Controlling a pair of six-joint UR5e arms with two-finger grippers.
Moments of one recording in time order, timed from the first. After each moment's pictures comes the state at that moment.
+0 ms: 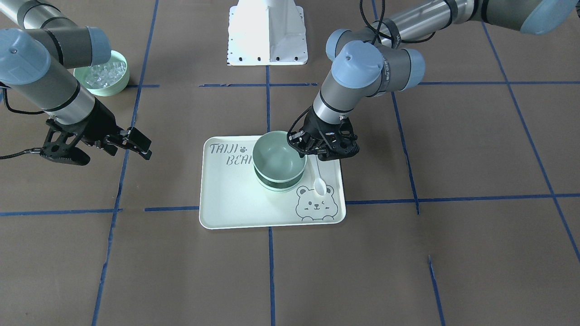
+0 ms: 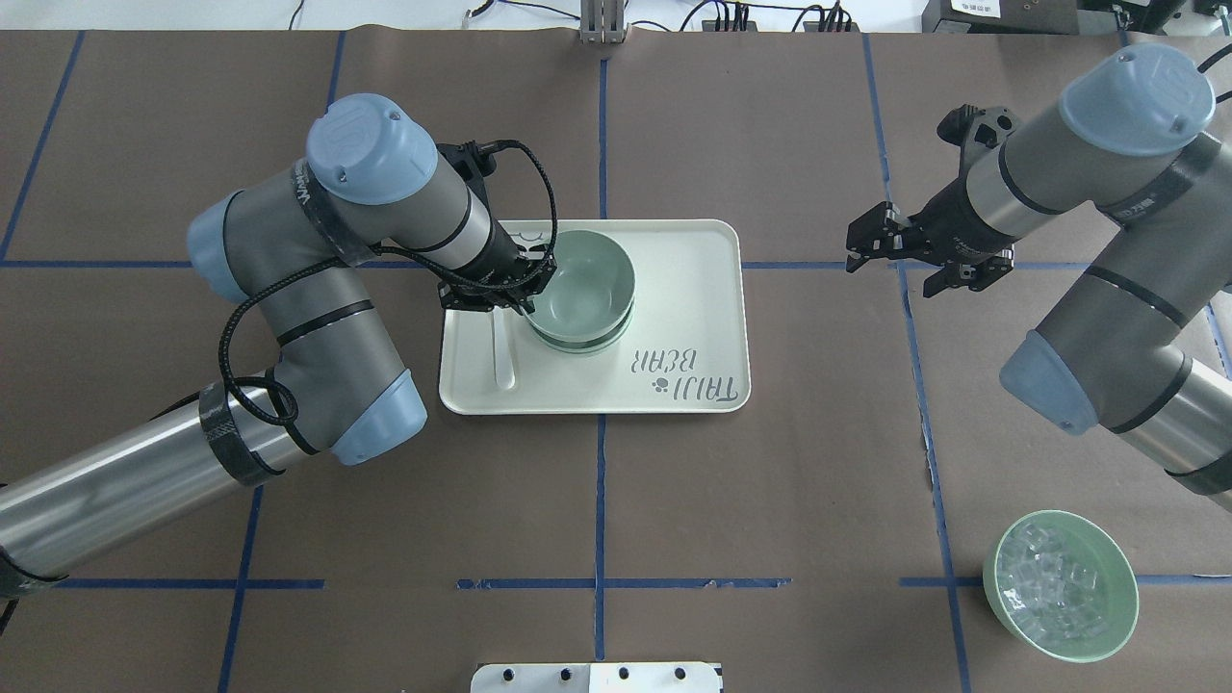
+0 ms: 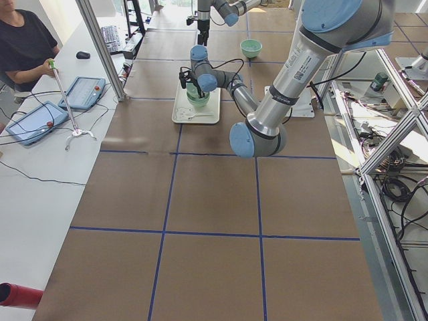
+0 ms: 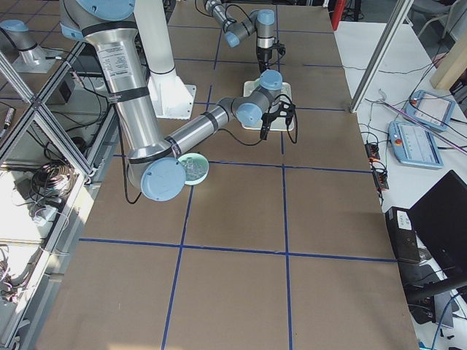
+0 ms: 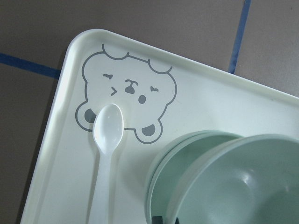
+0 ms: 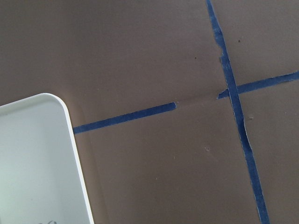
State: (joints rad) left arm -0.65 -2.27 -1.54 -1.86 -2.05 -1.45; right arm 0.88 -1.27 1.80 -1.32 2.20 1.23
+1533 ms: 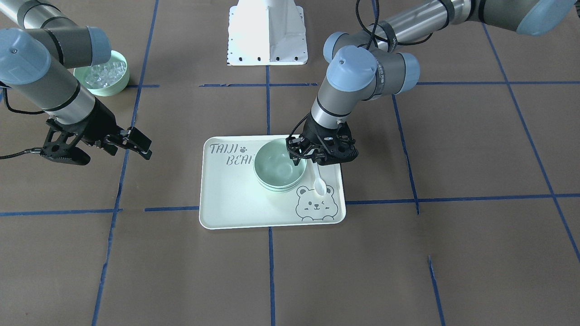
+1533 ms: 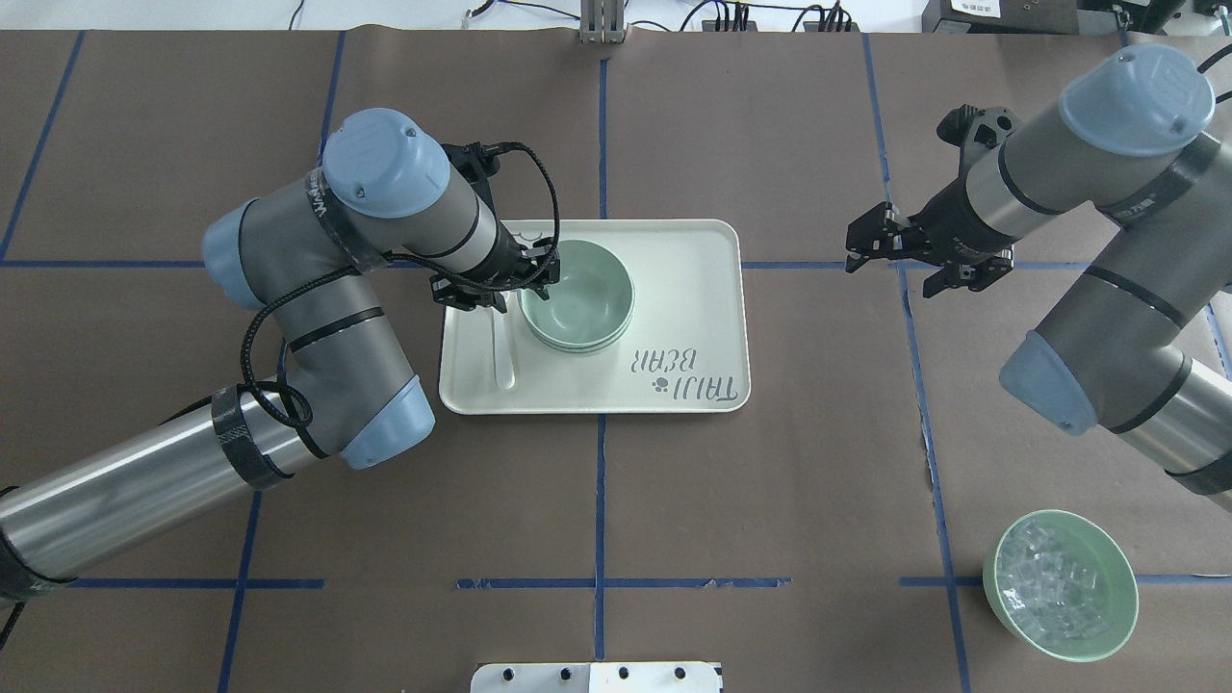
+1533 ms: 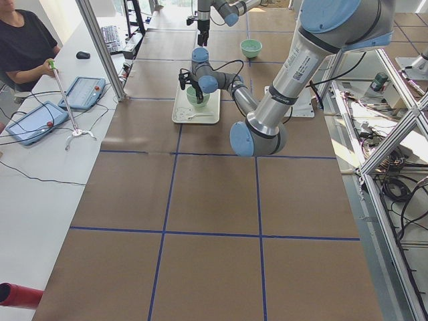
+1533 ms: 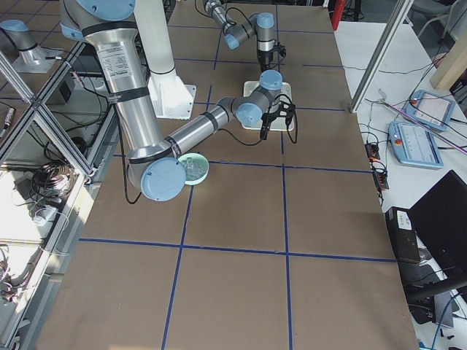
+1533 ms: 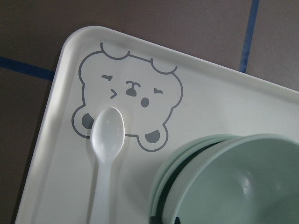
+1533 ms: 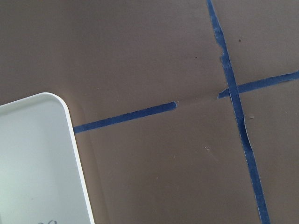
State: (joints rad) left arm -0.64 -2.28 -1.52 -1.87 -1.98 -1.43; right arm 0.88 -1.27 1.80 -1.32 2.20 1.23
